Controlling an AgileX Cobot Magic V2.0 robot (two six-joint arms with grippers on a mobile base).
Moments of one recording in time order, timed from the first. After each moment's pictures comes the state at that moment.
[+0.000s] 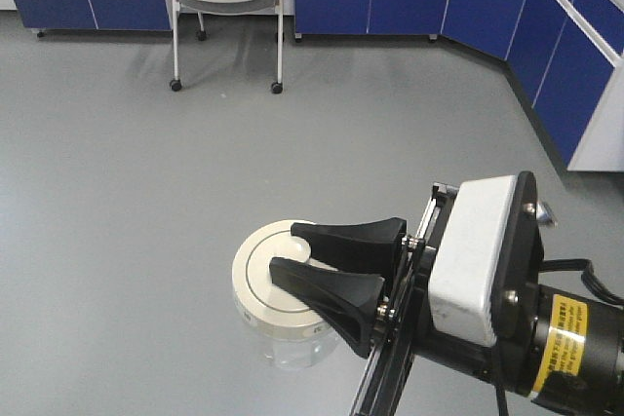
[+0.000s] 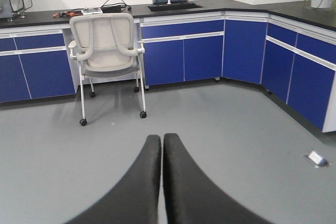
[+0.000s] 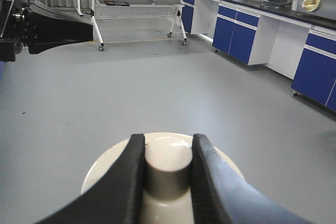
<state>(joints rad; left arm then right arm) -0.14 0.30 -0.38 -0.04 0.25 0.08 0.76 1.05 -0.57 -0.84 -0.47 0.65</state>
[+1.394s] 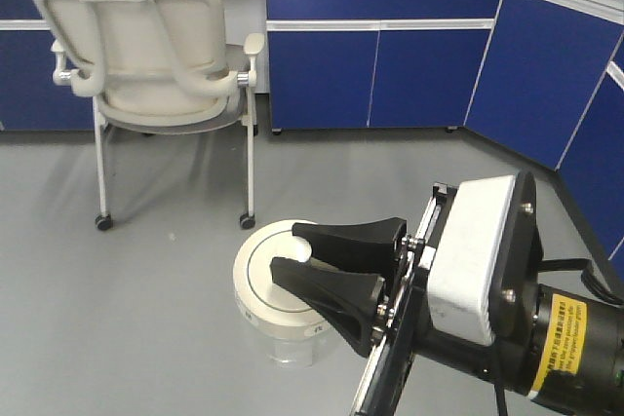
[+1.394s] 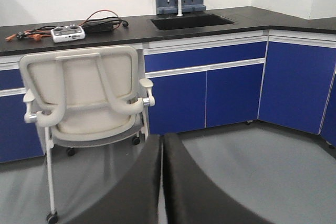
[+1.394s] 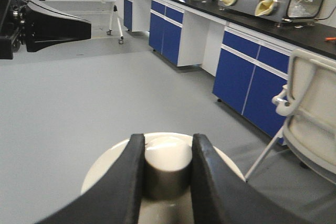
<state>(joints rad) -0.14 0.30 -0.38 -0.04 0.25 0.08 0.76 1.05 -0.57 -0.84 -0.46 0.65</state>
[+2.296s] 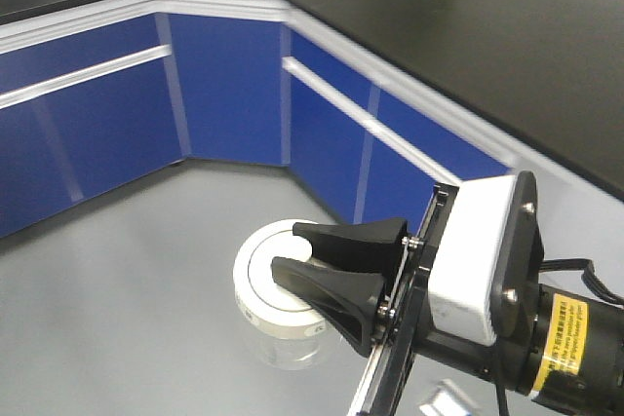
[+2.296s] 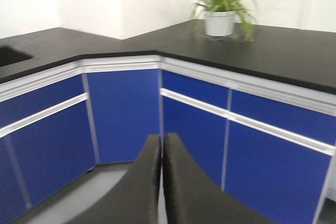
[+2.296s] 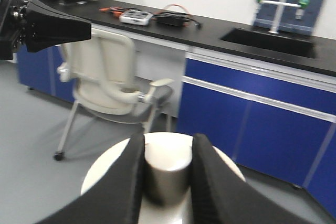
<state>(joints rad) -0.14 0.30 -0.38 -0.04 0.25 0.08 0.76 1.05 -0.57 -0.84 -0.46 0.65</state>
